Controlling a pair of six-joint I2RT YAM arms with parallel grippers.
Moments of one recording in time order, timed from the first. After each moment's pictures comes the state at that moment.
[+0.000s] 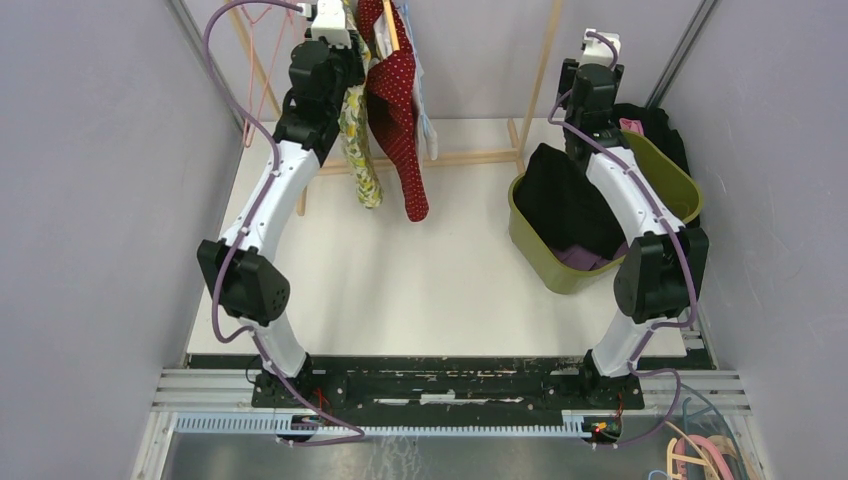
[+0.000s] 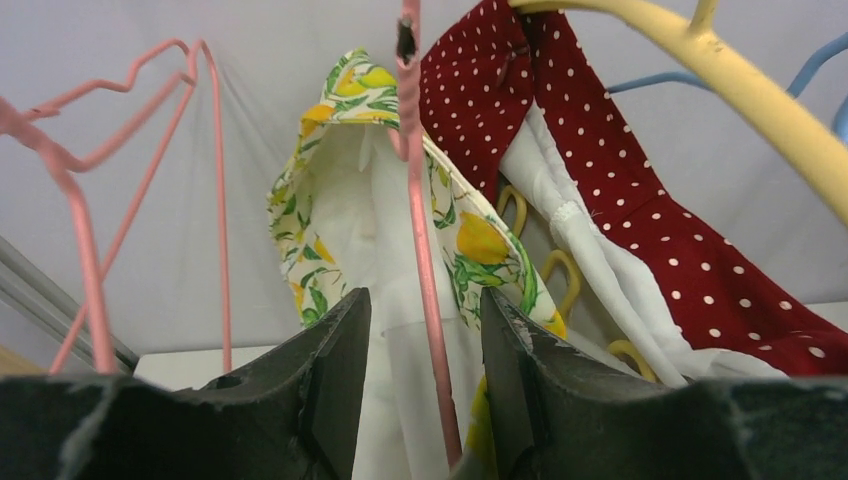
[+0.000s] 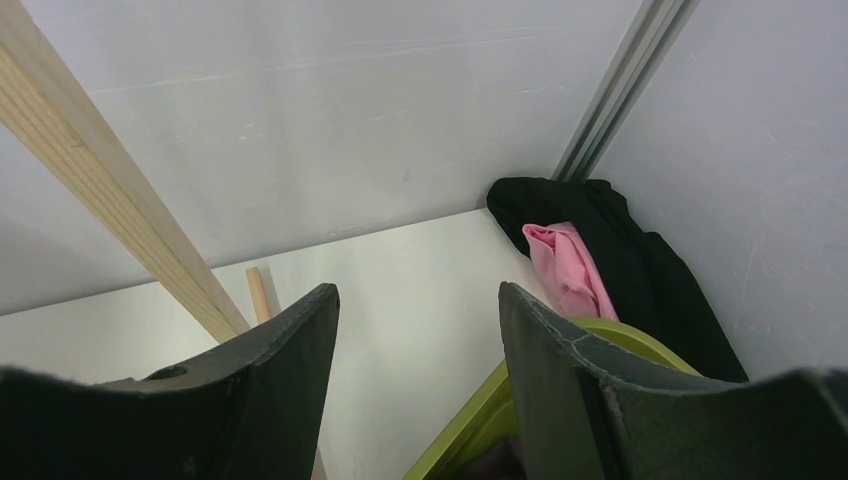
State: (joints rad) left arm -0.30 1.75 1.85 -0.02 -0.23 0.05; right arm 0.15 1.77 1.62 0.04 0.50 -0.03
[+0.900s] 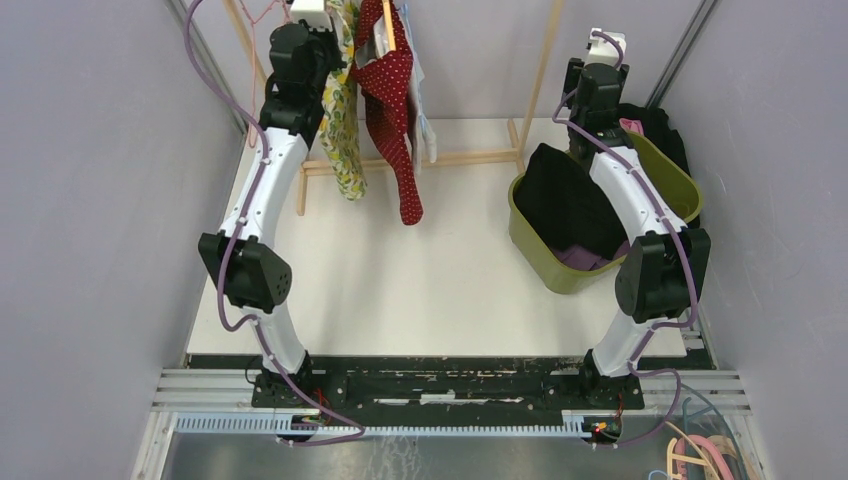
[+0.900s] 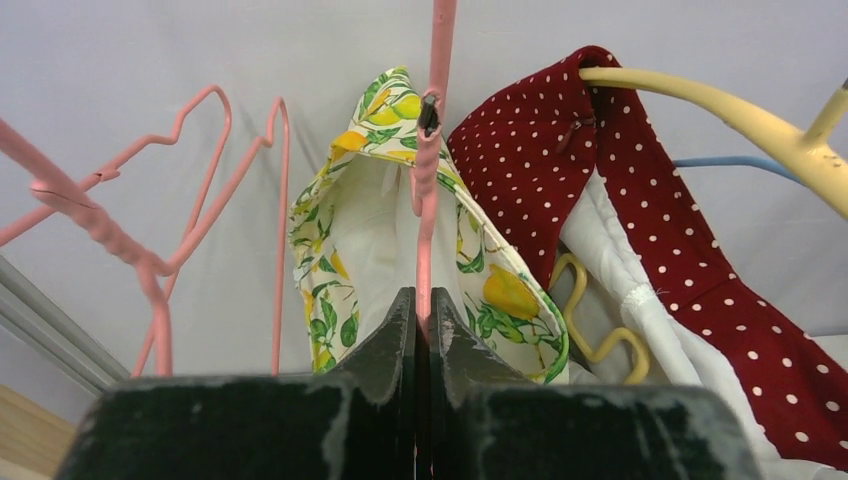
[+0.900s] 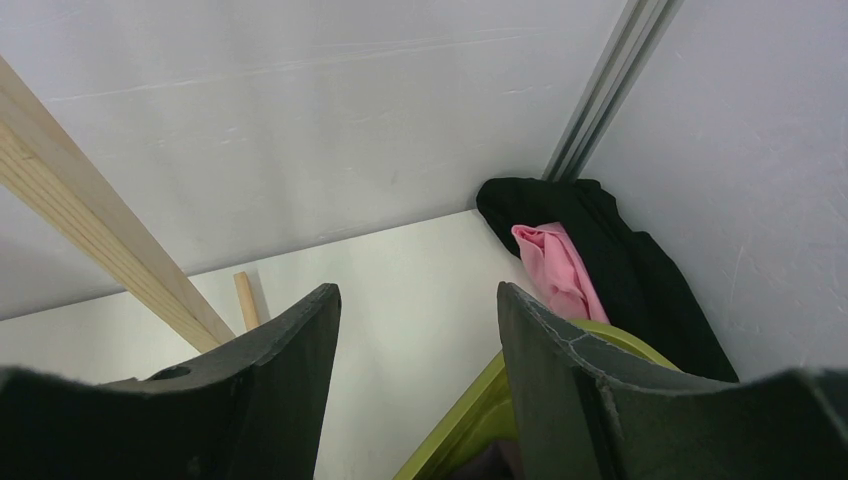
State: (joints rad) left arm -0.22 1.85 2.02 -0.06 -0.14 0.02; right arm 0.13 1.77 1.62 0.04 0.49 -0.03
